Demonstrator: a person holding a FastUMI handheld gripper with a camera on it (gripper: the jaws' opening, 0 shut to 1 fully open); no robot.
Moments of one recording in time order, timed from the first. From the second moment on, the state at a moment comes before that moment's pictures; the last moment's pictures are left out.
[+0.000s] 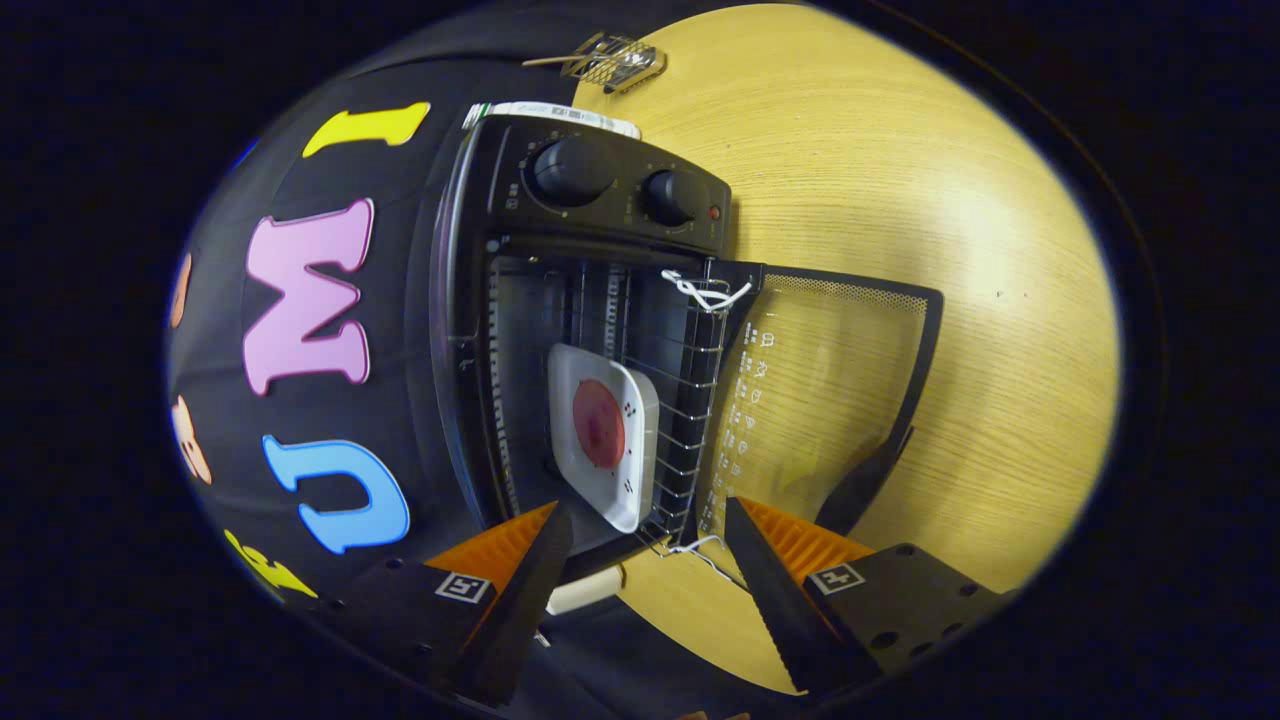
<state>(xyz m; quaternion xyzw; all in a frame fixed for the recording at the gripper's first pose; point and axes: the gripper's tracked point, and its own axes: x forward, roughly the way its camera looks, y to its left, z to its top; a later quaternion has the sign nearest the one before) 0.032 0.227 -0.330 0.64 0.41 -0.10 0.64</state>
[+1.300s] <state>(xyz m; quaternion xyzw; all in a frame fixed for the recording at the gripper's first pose) -0.114 0.234 -0.383 0.04 0.46 0.14 0.88</state>
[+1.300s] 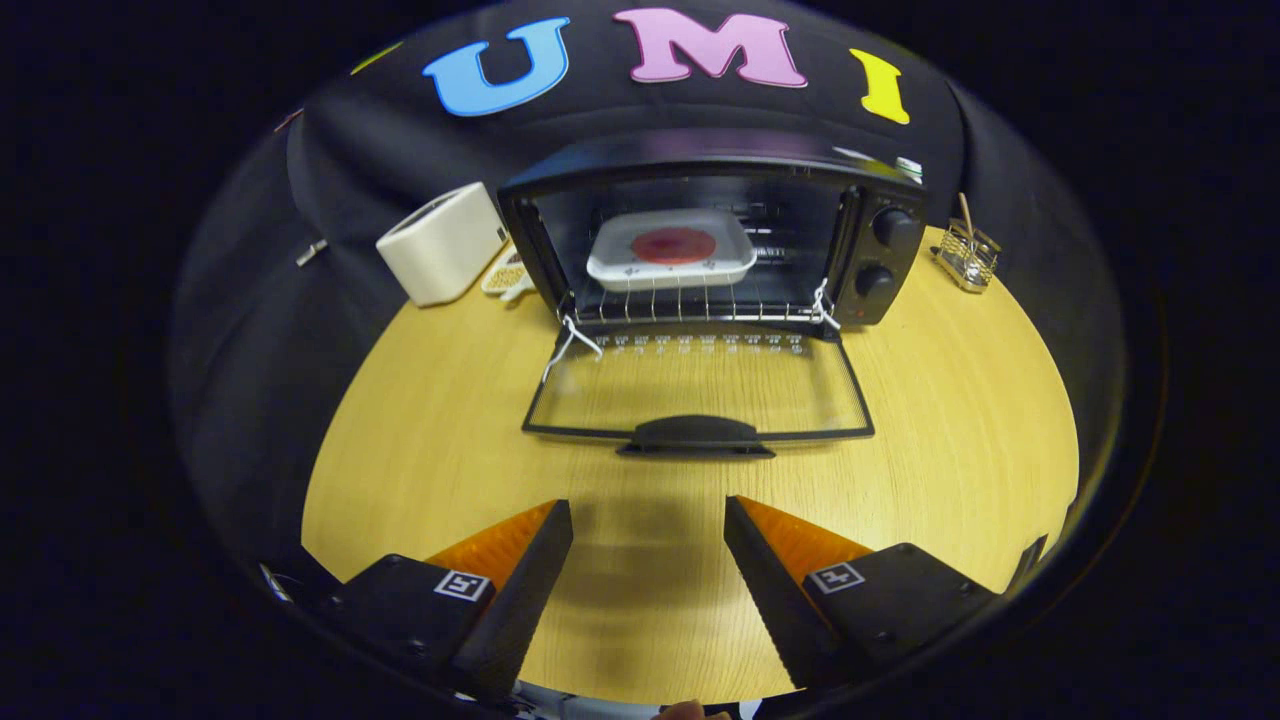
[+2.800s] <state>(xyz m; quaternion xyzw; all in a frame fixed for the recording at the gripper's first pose) -0.064 0.224 -0.378 0.03 0.39 0.06 0.92</state>
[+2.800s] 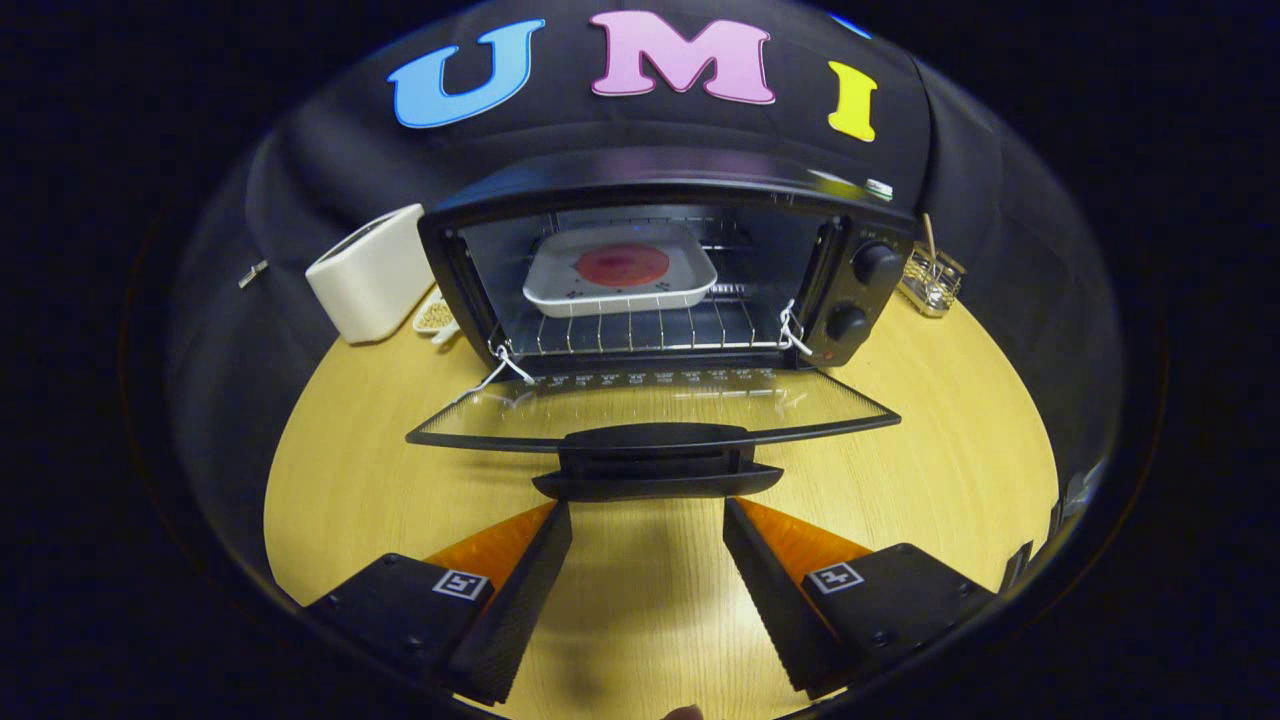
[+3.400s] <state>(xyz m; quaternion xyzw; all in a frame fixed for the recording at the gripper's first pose) -0.018 0.216 -0.306 0.03 0.31 0.07 0.95</state>
